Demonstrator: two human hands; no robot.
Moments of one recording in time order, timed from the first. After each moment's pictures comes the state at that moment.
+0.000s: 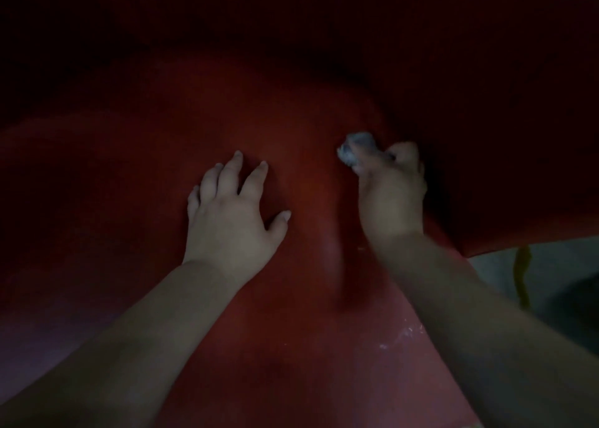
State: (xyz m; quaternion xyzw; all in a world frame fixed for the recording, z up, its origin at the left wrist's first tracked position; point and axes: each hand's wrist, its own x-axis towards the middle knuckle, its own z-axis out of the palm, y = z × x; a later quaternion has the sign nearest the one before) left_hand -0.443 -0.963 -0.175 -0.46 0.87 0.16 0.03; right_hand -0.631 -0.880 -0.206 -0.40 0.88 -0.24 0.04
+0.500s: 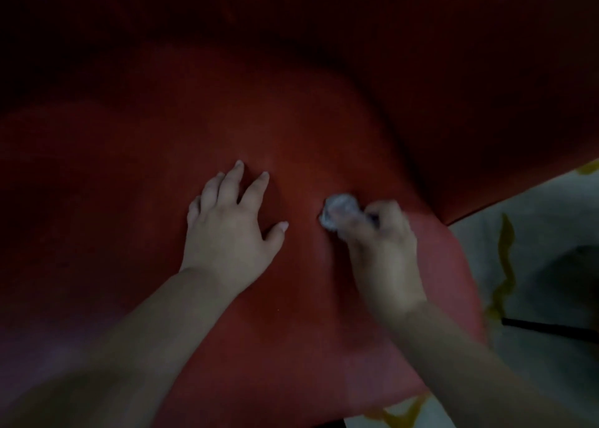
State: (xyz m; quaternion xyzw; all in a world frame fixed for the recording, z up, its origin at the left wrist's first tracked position) left_hand -0.423 -0.926 -0.172 -0.42 0.89 0.16 0.05; right_hand -0.568 -0.778 -0.191 -0.46 0.85 -0.24 0.07
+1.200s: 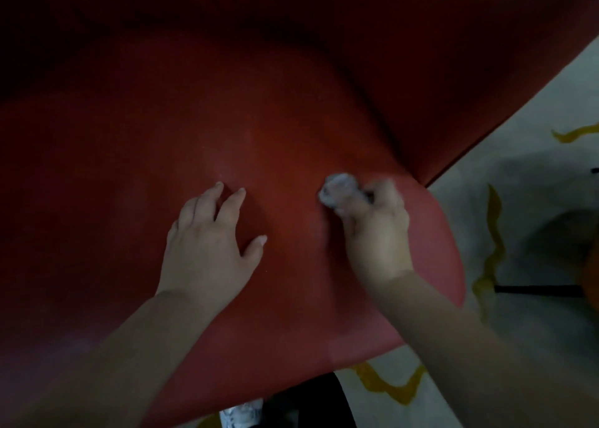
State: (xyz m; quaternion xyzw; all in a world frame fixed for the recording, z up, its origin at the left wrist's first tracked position) left_hand -0.381 -0.884 -0.164 -0.42 0.89 0.16 0.06; right_hand -0.556 -0.755 -0.188 -0.36 0.89 -0.26 0.09
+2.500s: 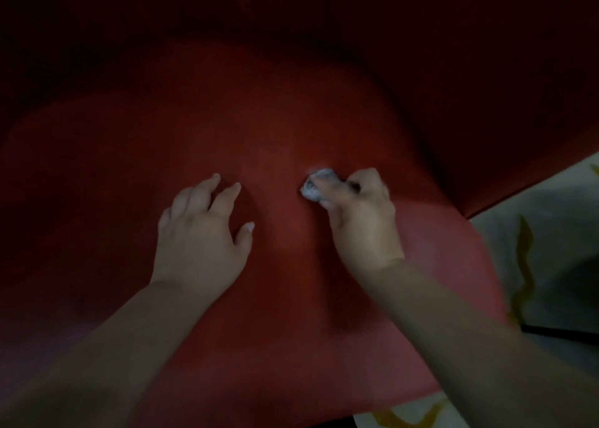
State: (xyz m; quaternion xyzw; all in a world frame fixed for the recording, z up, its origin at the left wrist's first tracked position) left_hand -0.370 -0.931 -0.167 -0.46 0.88 0.14 0.03; right_hand -0.545 -0.826 -0.189 -0.45 0.83 -0.31 0.10
